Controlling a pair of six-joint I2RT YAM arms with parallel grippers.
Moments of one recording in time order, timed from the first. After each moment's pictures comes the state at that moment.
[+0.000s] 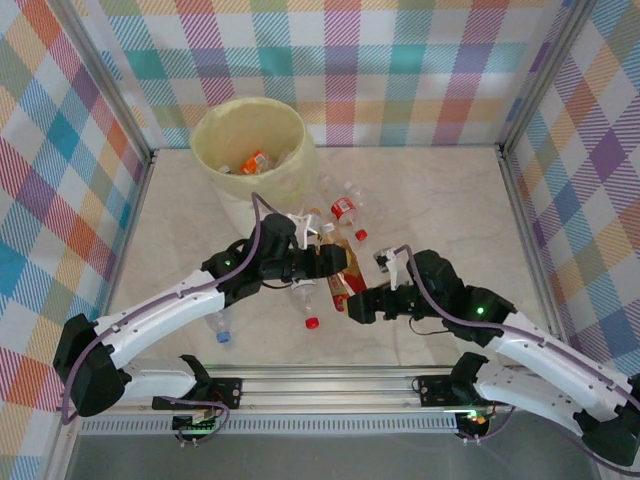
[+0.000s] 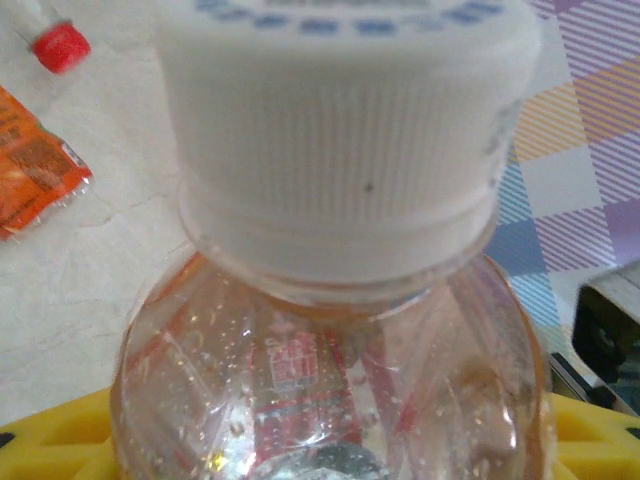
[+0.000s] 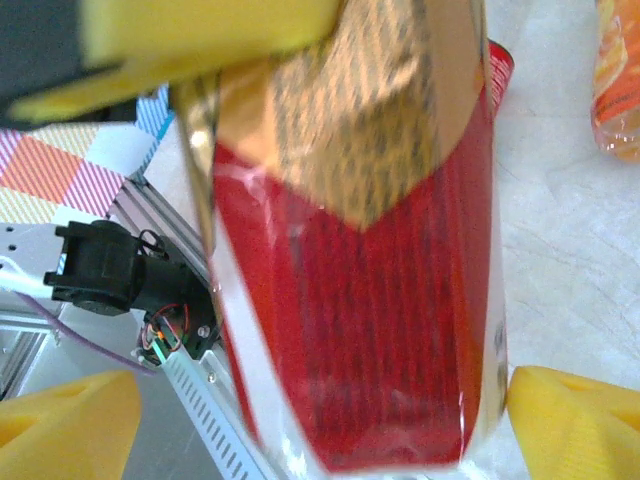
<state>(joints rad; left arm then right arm) -0.81 1.23 0.99 -0.27 0.30 -0.86 0.88 0.78 0.74 -0.54 -0.28 0.58</state>
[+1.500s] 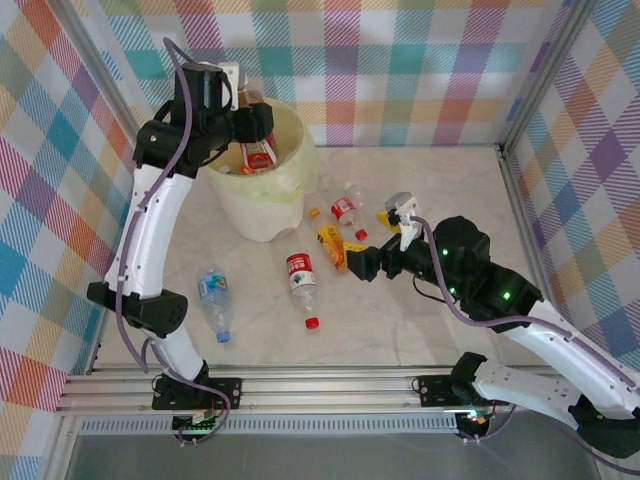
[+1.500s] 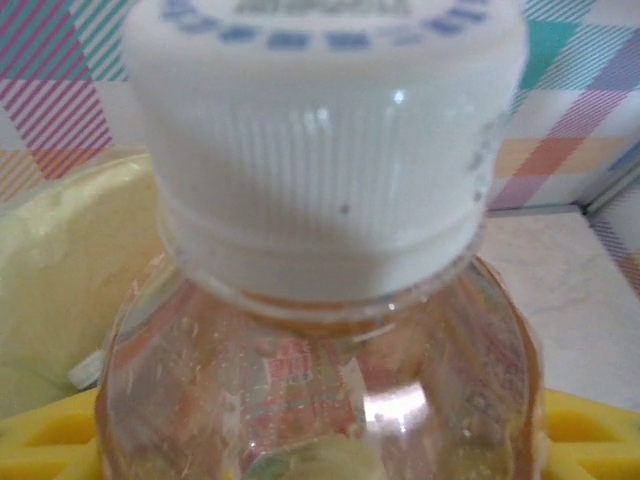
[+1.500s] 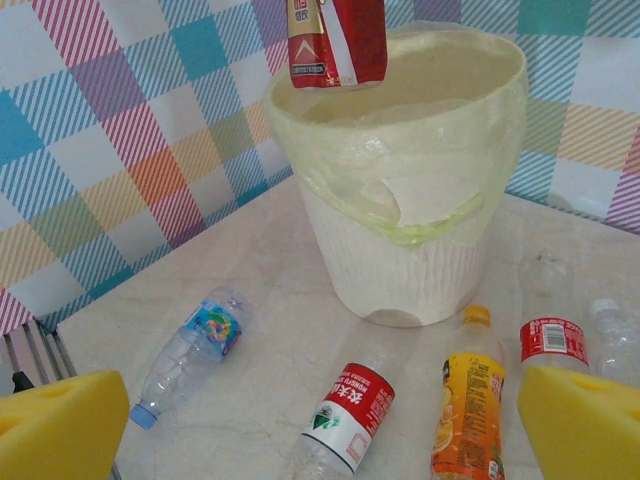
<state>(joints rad) -0.34 1.76 2.35 -1.08 -0.06 -0.22 0.88 0.86 1.08 -0.44 0.00 0.17</state>
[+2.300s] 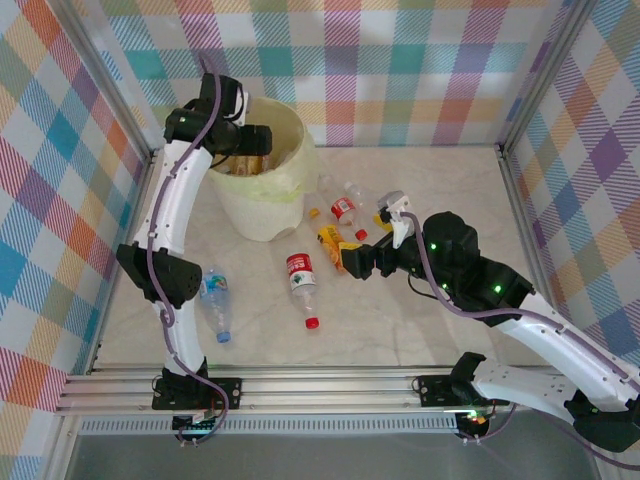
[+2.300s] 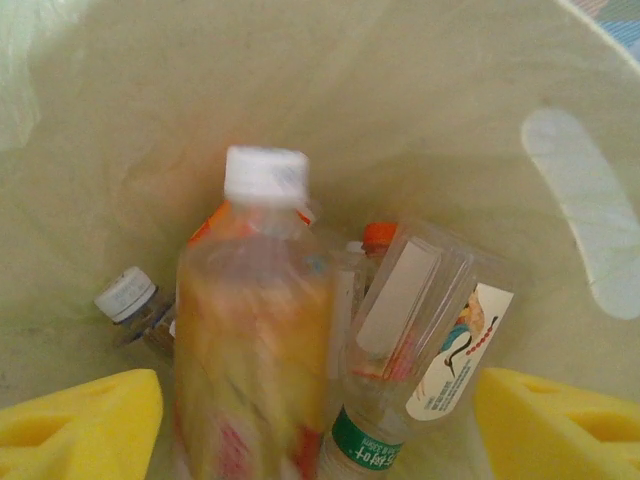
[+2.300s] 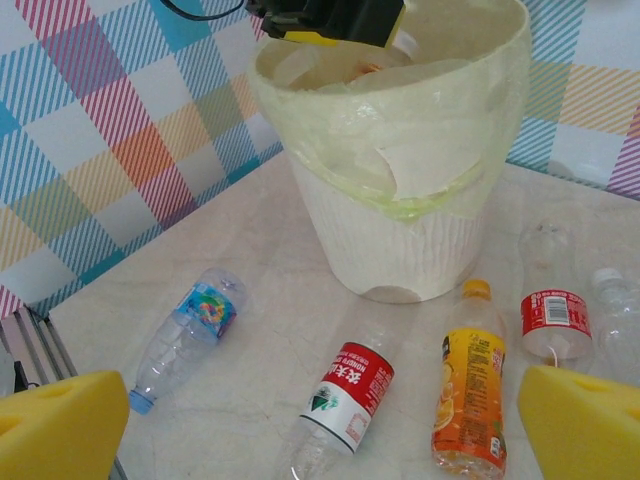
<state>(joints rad) -0.25 1.99 2.37 -1.21 -0.03 -0.17 0.88 0.91 1.10 -0.48 0.01 0.20</state>
